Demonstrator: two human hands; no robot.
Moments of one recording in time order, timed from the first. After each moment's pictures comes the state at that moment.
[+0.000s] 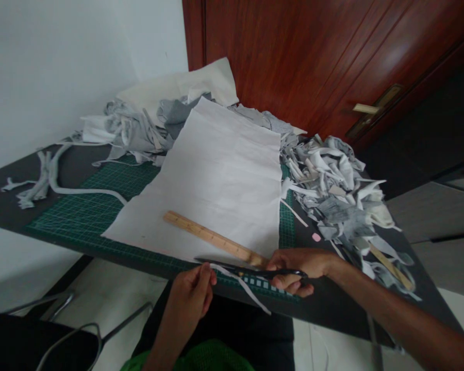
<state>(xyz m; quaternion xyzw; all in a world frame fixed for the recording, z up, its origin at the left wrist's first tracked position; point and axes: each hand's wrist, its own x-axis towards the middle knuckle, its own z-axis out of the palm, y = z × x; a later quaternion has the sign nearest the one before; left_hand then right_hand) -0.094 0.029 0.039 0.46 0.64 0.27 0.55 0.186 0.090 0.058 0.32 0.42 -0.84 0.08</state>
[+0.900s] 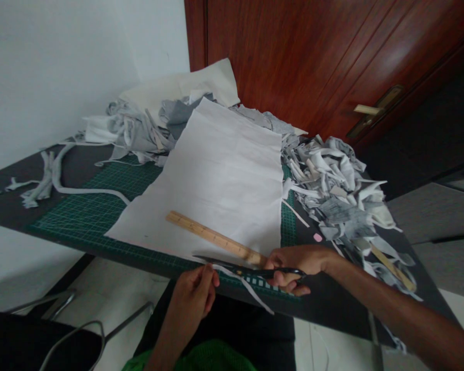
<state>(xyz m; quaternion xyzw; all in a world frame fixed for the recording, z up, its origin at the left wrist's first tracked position) -0.095 0.028 0.038 0.46 0.63 0.27 0.57 0.175 0.099 0.060 0.31 0.44 -0.83 0.11</state>
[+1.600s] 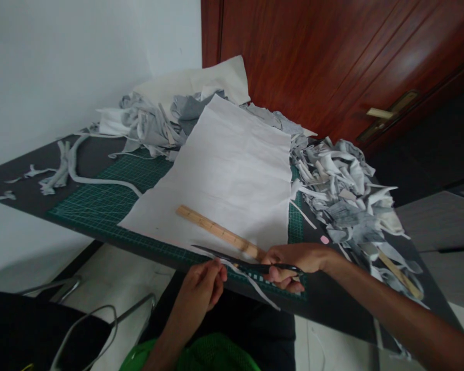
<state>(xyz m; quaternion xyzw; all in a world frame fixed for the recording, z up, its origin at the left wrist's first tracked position) -0.098 0.025 0.042 0.39 0.59 0.31 0.63 0.149 0.103 0.069 0.31 0.47 -0.82 0.12</state>
